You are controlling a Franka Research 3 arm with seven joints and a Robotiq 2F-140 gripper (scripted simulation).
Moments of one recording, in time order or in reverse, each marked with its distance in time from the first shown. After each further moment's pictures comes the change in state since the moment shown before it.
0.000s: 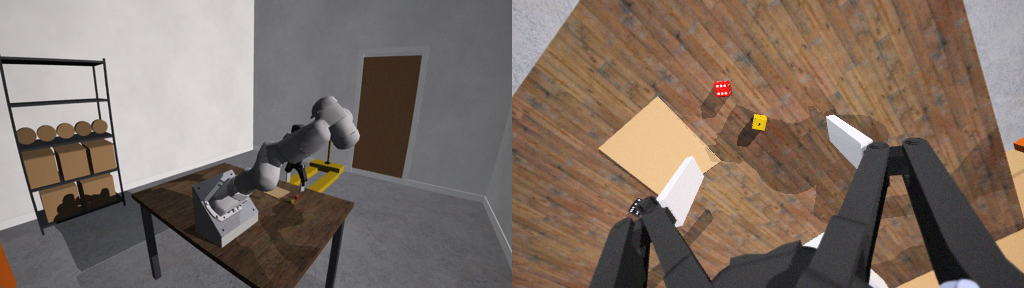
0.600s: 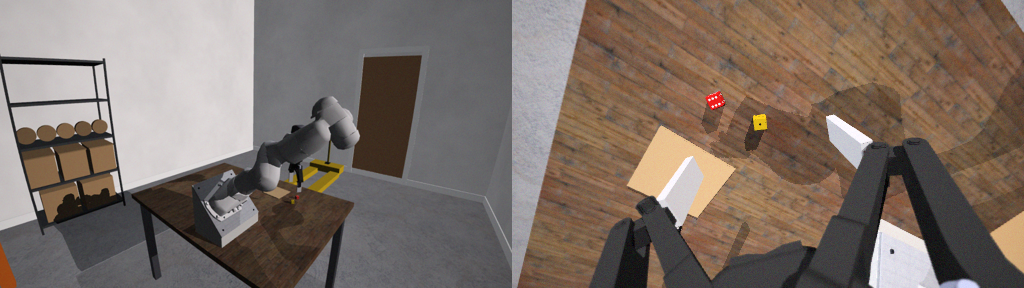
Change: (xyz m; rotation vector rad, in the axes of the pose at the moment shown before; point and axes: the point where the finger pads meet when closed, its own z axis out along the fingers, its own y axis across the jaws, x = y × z) arm -0.001 0.000 0.003 -0.001 -0.001 0.291
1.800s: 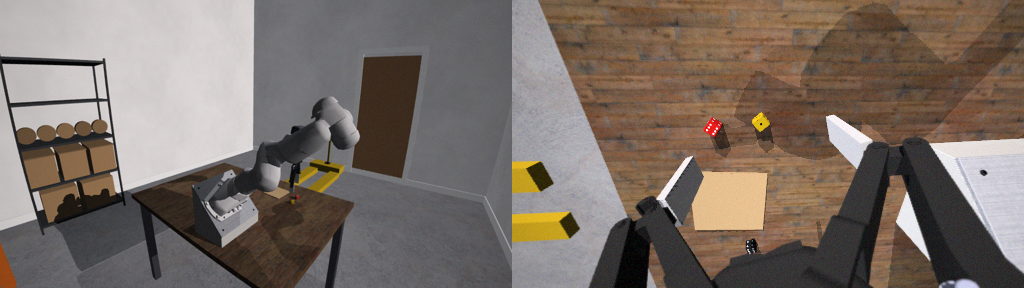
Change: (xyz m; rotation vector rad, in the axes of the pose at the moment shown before) arm -0.002 0.000 0.005 -0.003 0.000 0.579
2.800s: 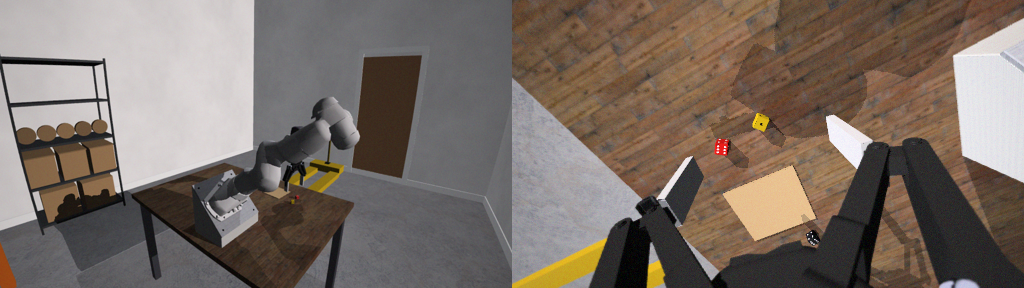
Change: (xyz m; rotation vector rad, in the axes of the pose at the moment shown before) arm -0.001 0.001 0.004 -0.002 0.000 0.482
